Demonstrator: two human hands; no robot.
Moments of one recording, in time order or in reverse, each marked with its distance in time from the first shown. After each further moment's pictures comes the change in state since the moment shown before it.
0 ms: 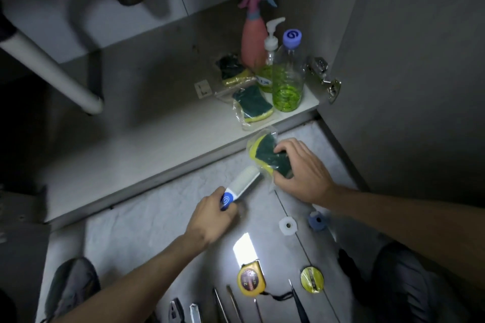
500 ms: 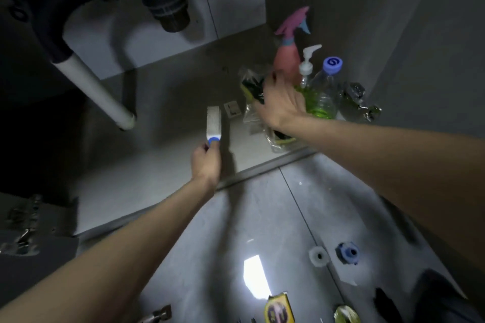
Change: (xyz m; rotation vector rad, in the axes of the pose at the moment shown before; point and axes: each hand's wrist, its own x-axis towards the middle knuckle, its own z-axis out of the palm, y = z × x) left_hand 0.109 0.030 -0.103 -0.715 0.481 -0.264; right_hand 0.201 -0.108 -0.029 -0.362 0.059 0.142
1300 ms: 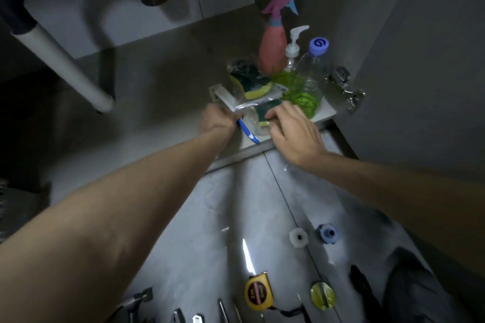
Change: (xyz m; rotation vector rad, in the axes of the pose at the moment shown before) left_hand 0.034 0.032 0.073 0.394 0.030 0.123; right_hand -0.098 0.063 0.025 0.262 0.045 -0.142
